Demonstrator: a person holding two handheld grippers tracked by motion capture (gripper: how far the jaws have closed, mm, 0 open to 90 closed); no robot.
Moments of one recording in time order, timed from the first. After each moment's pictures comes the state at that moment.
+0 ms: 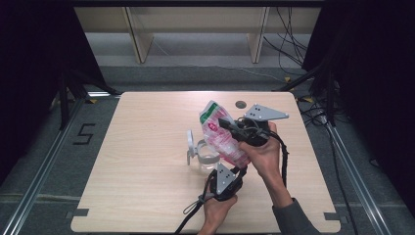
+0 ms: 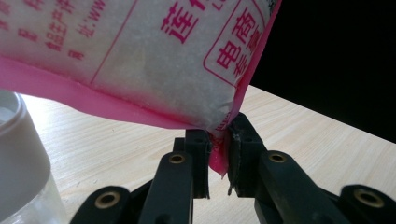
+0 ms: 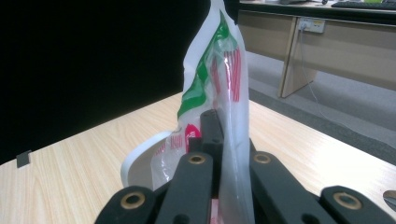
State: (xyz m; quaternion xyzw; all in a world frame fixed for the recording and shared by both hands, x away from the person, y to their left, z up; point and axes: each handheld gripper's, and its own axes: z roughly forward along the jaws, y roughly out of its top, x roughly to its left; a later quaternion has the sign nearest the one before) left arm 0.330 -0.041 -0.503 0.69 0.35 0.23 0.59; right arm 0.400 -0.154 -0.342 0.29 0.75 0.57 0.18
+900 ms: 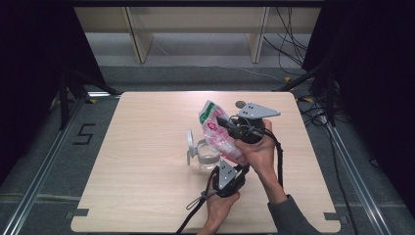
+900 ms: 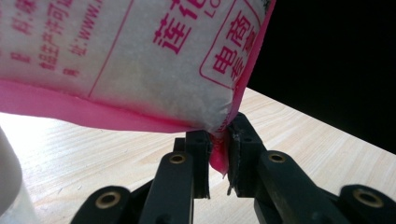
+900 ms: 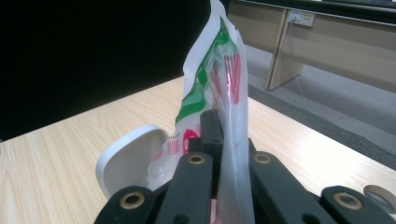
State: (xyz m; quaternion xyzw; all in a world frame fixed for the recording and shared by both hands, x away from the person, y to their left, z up) left arm 0.341 -0.049 -0.504 0.68 0.36 0.21 0.60; right arm 0.409 -0.144 -0.345 0.29 0.77 0.54 0.20
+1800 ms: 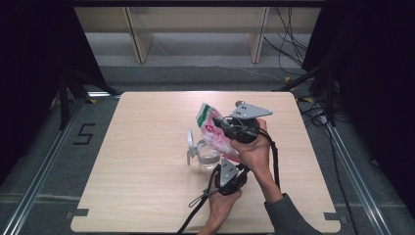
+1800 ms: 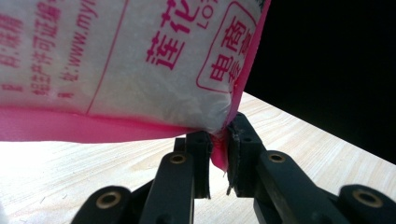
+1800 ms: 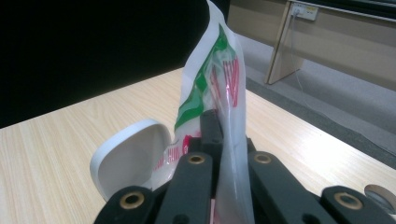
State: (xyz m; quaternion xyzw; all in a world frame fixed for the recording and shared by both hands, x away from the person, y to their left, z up) left arm 0.347 -0.054 -0.506 0.68 0.36 0.20 0.61; right arm 0.414 -0.133 -0.349 0.28 0.77 0.52 0.22
